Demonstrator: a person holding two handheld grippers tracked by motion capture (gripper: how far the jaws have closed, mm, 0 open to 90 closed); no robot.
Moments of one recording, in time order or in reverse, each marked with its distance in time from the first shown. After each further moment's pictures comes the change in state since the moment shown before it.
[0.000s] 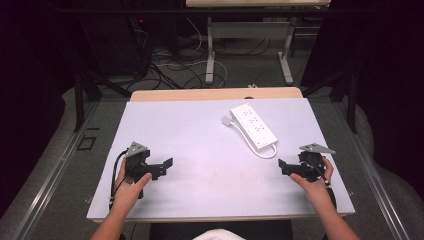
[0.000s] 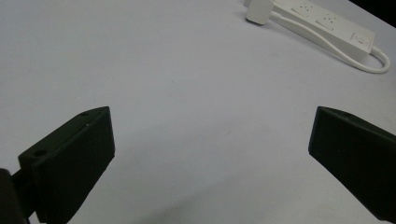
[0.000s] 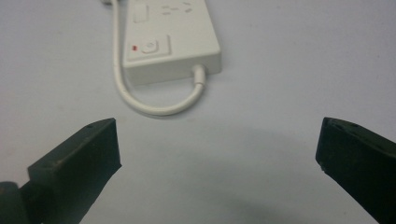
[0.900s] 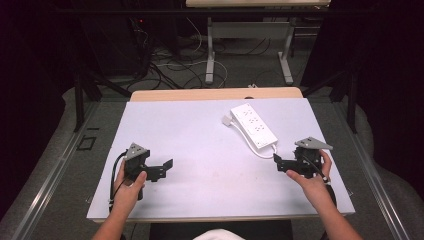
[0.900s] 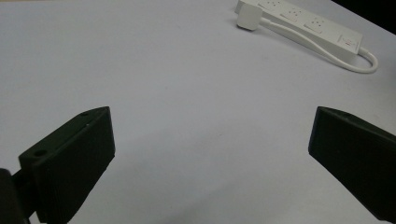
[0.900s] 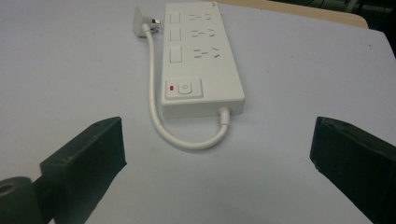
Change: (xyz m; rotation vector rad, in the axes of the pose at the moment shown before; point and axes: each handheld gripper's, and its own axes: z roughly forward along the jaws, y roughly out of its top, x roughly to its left) left arm -0.007 -0.001 -0.007 -0.031 -0.008 0.015; right arm 0.022 0.030 -0.013 -0.053 0.015 -0.094
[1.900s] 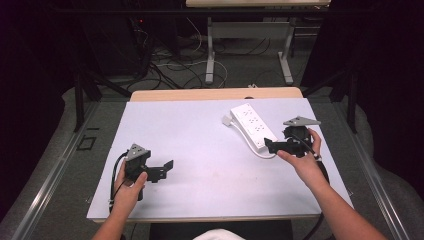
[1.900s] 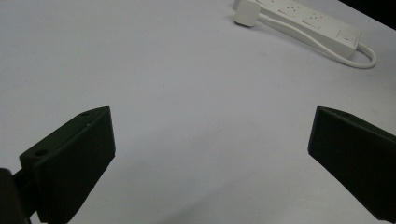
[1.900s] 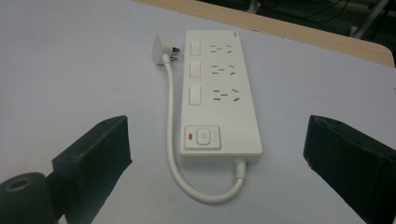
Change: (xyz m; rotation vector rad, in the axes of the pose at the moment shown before) left arm -0.001 -0.001 0.000 0.008 -0.004 0.009; right arm 0.011 0.058 0.018 0.043 0.055 -0.044
